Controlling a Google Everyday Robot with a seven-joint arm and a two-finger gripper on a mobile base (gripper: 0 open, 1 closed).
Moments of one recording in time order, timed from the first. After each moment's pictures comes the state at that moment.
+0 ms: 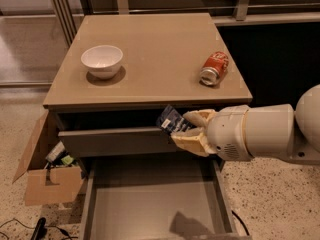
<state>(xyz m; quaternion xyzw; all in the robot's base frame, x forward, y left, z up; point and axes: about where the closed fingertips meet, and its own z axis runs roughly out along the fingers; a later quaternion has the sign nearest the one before) 0.424 -0.050 0.858 -0.45 0.76 0.23 0.41</state>
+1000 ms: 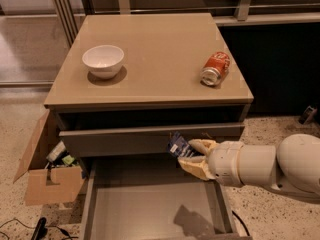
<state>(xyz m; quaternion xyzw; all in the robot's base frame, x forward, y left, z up) 0.433 -0.070 0.750 -0.42 0.77 0.25 0.42</state>
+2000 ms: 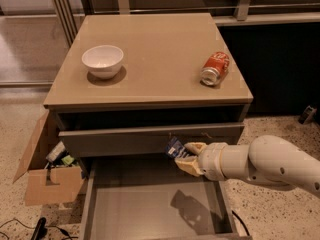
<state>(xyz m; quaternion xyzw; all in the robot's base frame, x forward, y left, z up) 0.481 -0.071 0.670 -0.42 0.78 0.23 0.39</state>
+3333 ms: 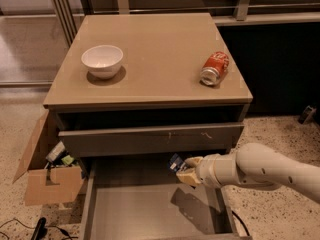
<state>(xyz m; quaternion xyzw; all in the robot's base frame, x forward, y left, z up) 0.484 -0.078 0.579 -0.42 0.82 0.25 0.32</state>
